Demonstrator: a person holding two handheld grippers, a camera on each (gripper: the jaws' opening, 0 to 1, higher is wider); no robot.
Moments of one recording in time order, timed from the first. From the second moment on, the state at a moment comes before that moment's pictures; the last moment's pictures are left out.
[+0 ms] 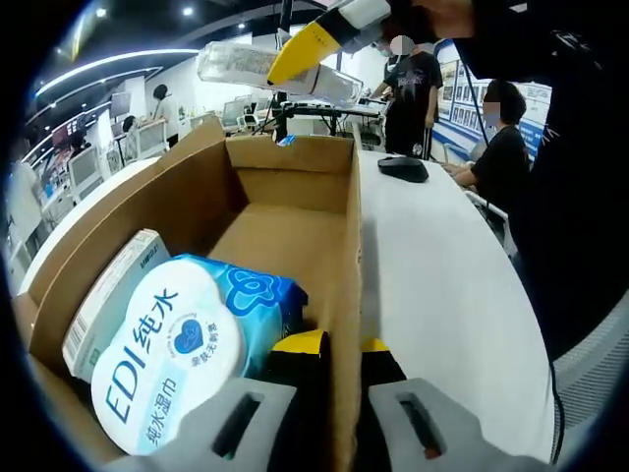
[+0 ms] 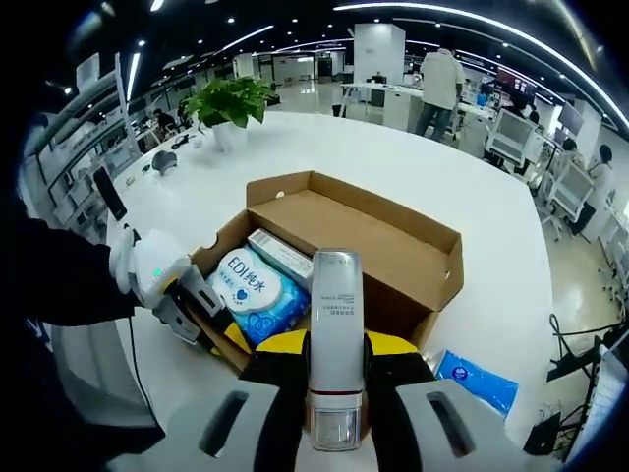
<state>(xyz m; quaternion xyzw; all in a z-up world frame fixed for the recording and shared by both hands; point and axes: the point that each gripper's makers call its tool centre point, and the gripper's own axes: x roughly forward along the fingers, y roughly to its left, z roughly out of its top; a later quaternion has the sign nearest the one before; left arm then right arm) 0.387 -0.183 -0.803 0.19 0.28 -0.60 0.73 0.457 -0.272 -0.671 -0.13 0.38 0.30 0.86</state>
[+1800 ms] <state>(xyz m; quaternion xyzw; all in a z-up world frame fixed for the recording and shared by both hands) 0.390 -0.187 -0.805 0.19 0.28 -0.60 0.72 0.434 -0.453 -0.655 -0.08 0.39 0.16 0.90</state>
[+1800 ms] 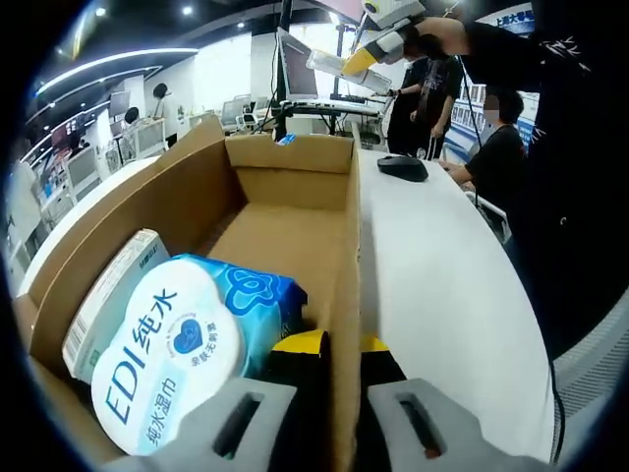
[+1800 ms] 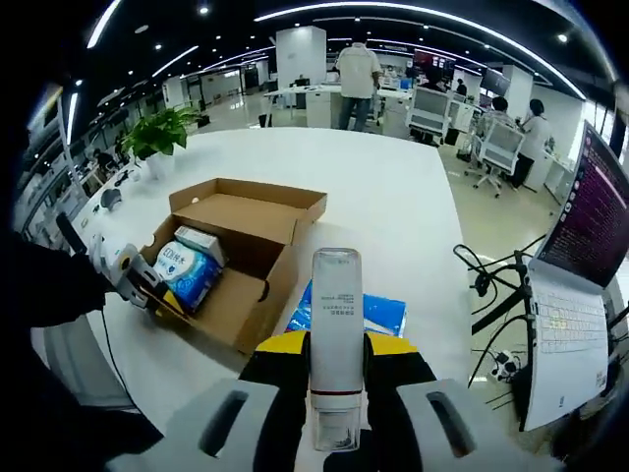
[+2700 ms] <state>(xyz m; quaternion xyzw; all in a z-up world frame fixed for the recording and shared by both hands) 0.390 -0.186 -0.804 0.18 0.29 -0.60 0.72 0.422 -0.529 -0.705 -0.04 0.43 0.09 0.90</state>
